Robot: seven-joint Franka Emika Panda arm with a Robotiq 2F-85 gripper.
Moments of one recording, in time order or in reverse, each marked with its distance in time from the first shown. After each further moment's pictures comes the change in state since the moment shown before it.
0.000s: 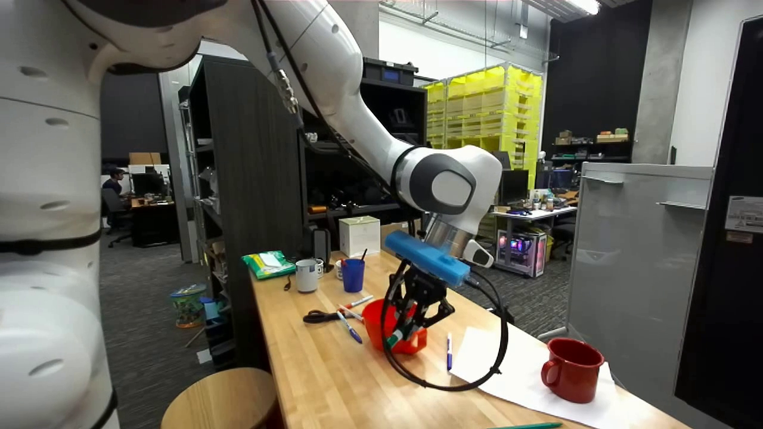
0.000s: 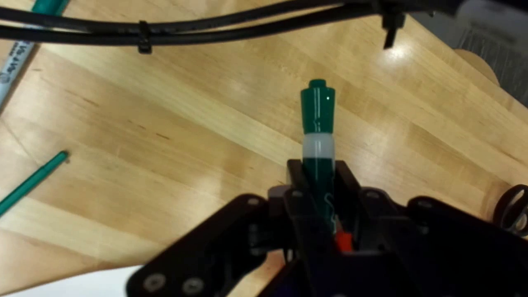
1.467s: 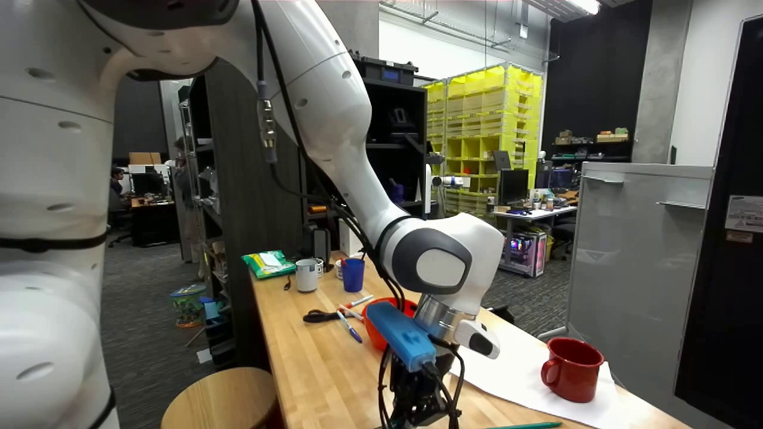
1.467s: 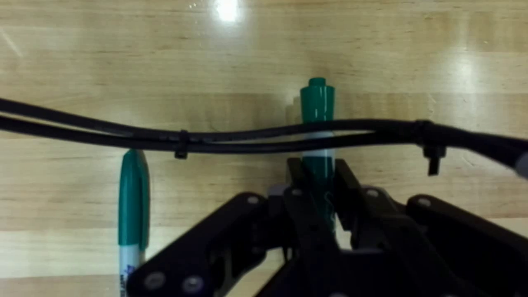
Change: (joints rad) arm -0.038 0.048 -0.086 -0.253 -0.098 0.287 0.408
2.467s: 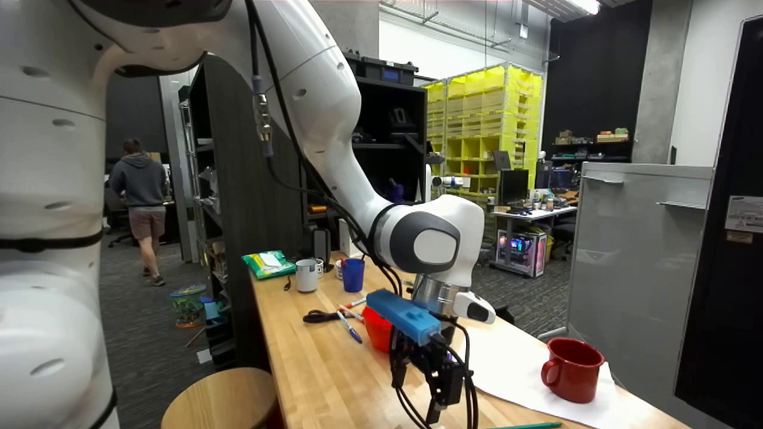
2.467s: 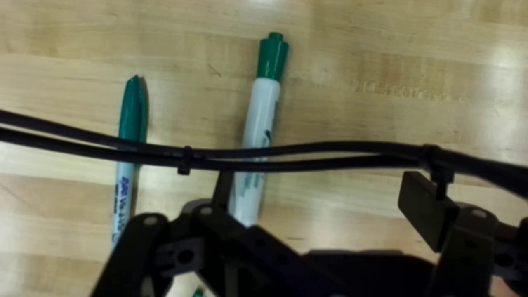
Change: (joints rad) arm 0.044 -0.034 0.022 0.013 -0.107 0.058 0.030
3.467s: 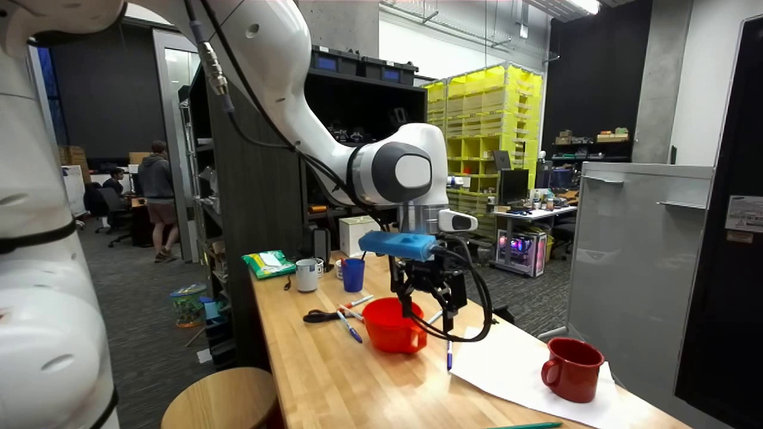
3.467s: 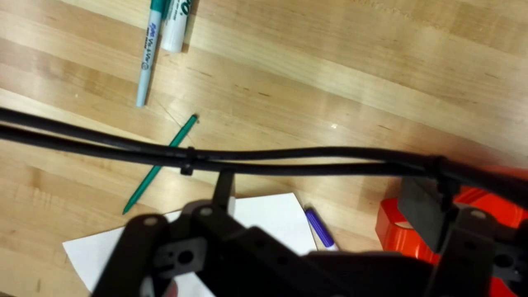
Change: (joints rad) arm 0.042 -0.220 0.082 0.015 -0.167 0.029 0.042
